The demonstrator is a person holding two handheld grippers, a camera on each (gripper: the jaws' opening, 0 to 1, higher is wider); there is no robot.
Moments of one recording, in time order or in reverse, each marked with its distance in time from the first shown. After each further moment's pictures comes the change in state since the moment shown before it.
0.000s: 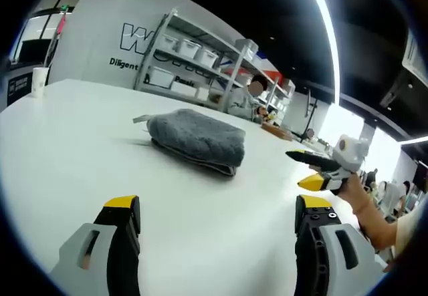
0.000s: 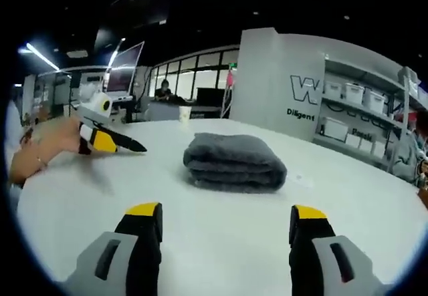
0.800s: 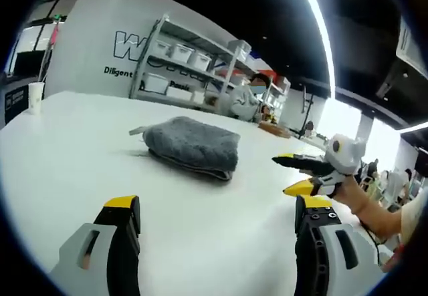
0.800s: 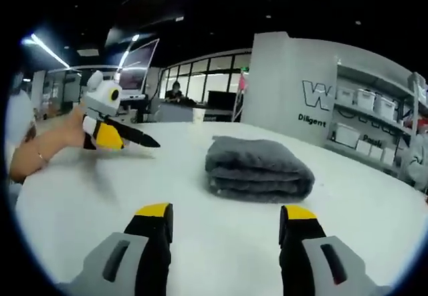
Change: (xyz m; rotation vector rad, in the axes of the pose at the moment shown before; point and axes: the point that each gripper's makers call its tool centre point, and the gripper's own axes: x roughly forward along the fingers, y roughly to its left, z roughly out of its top) left arm -0.005 -0.004 0.008 0.114 0.015 0.019; right arm 0.028 0.038 0.008 -0.005 -0.031 0.080
